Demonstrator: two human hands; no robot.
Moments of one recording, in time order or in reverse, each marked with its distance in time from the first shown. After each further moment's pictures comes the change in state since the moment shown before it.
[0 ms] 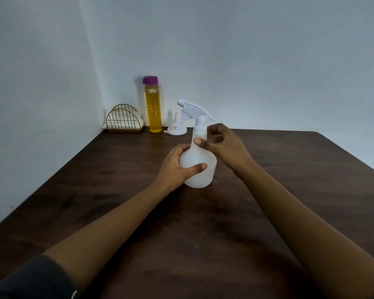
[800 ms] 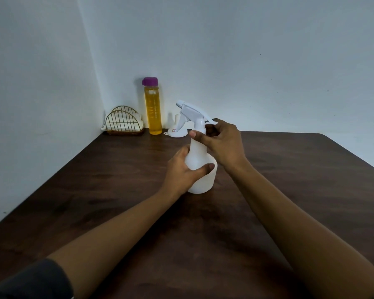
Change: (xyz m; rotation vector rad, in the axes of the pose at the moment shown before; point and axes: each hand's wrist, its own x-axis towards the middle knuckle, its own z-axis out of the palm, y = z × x) left_hand 0.006 0.006 0.021 0.087 0.137 0.031; right_hand 0.012 -0.012 0.015 0.095 0.195 -0.132
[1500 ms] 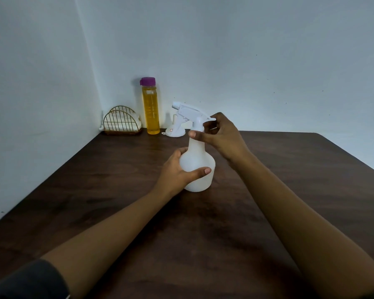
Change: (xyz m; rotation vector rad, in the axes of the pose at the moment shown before) left_hand -0.002 -0.012 -0.008 -0.066 -0.108 -0.082; right_hand 0.005 -0.004 -0.015 0.118 -0.167 0.109
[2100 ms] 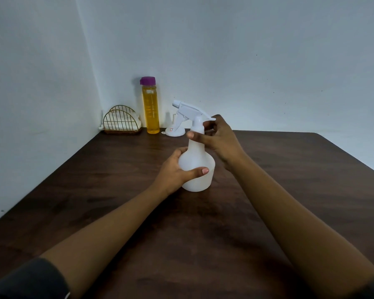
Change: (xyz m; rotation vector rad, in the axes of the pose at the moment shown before) left_hand 0.003 -0.003 -0.006 -0.067 -0.084 -0.025; right_hand 0.000 0.006 0.010 0.097 -0.014 0.043
